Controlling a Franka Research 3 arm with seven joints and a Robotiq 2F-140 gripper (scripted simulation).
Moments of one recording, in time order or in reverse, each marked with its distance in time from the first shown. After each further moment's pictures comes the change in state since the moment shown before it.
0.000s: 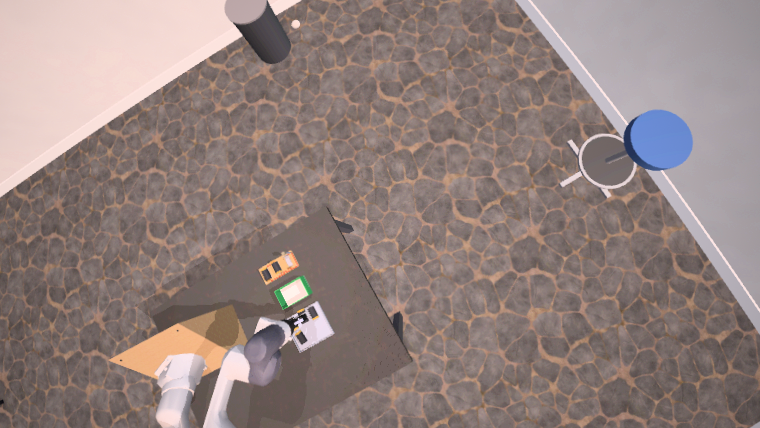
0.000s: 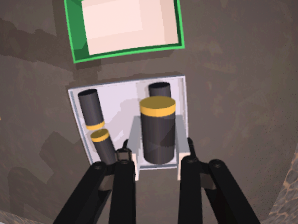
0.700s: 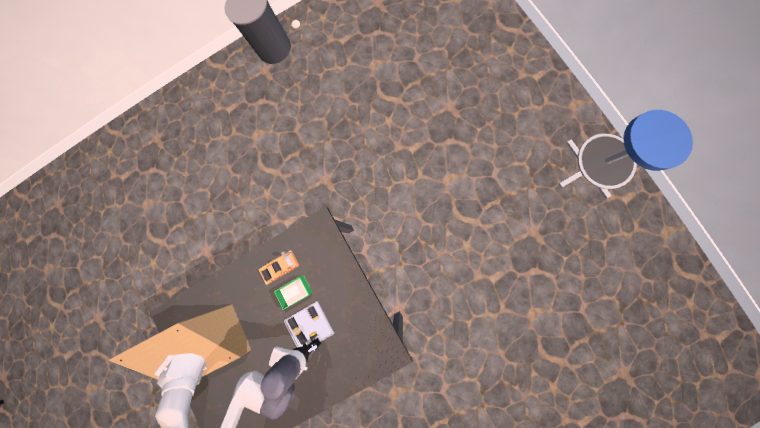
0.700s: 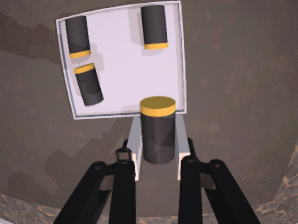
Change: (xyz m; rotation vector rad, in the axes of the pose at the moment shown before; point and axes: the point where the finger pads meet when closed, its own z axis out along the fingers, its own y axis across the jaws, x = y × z) arm -0.118 0.009 0.002 -0.005 0.001 -0.035
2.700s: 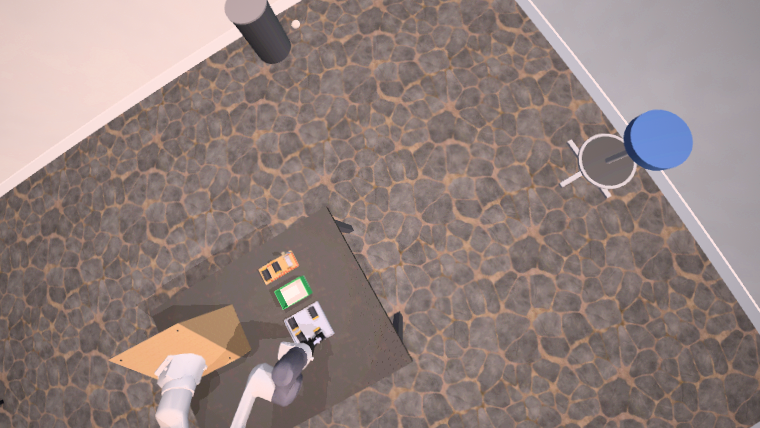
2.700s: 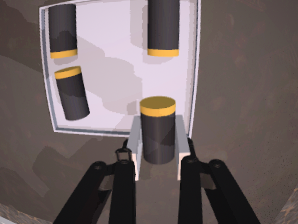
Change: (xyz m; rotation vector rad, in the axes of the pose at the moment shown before) arm 0.001 -0.001 0.071 0.002 0.001 -0.096
